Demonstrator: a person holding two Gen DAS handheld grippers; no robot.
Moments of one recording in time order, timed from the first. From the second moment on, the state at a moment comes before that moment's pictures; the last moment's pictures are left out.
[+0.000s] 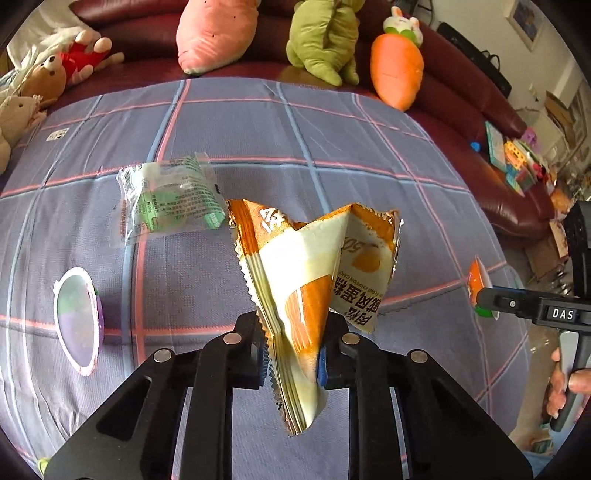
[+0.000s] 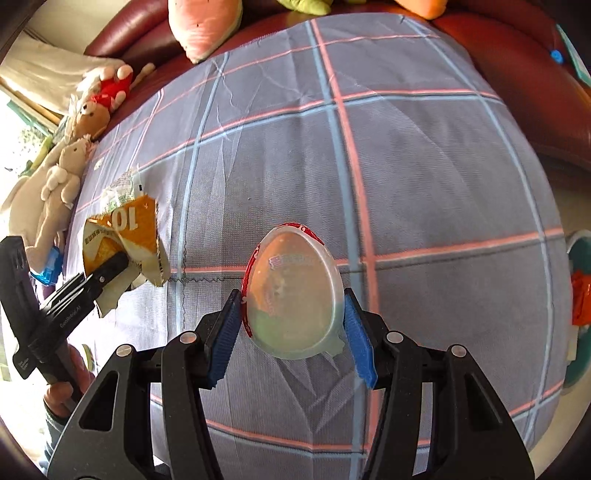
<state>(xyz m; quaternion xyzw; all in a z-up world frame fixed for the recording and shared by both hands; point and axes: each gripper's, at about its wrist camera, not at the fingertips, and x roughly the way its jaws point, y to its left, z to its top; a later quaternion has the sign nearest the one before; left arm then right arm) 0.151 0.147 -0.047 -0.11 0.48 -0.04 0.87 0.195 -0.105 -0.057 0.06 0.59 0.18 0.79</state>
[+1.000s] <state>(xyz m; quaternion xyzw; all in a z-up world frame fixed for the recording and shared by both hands) 0.162 -0.116 -0.031 -0.02 0.50 -0.21 0.84 0.106 -0.350 -0.041 0.21 0.48 0.04 0.85</state>
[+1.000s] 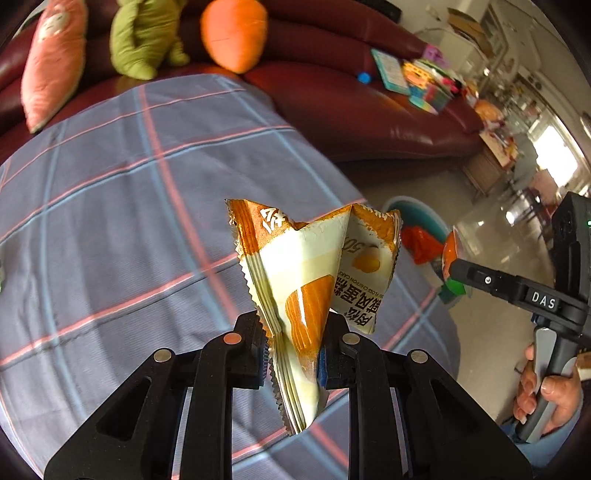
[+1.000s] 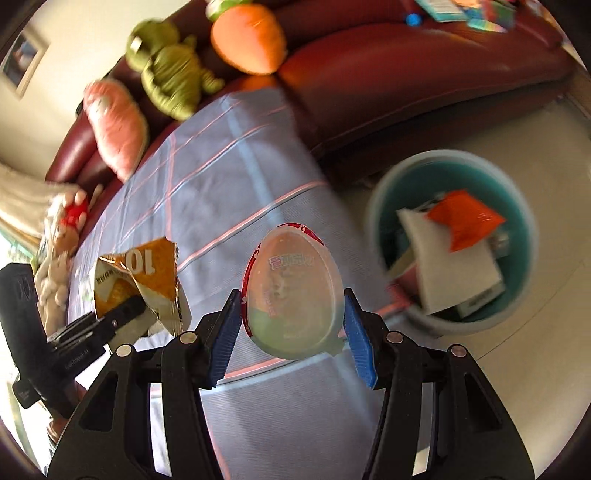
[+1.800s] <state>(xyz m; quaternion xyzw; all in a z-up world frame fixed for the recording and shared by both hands) 0.187 -0.344 -0.072 0.07 0.53 -0.33 0.78 0.070 -0.522 -0.034 0.27 0.44 -0.09 0.85</state>
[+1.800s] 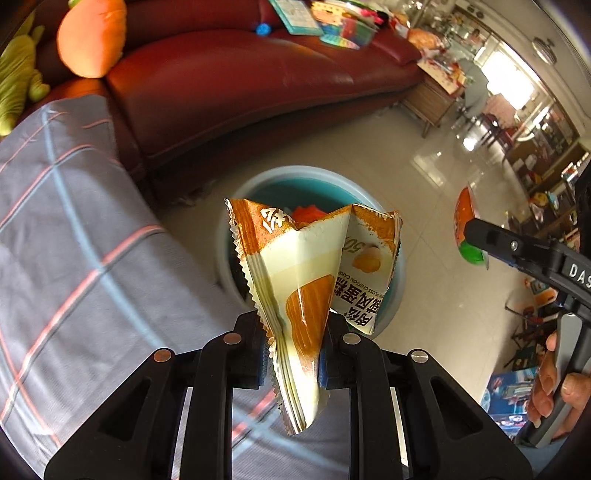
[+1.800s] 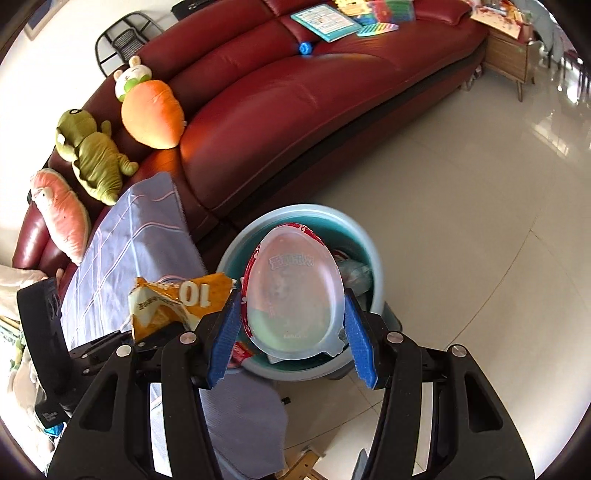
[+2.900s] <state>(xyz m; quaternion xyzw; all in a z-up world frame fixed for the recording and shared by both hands) 0.195 -0.305 -0.076 0.06 0.52 -0.29 0.80 0.113 -0.496 -0.061 0.25 0.48 -0.07 0.84</state>
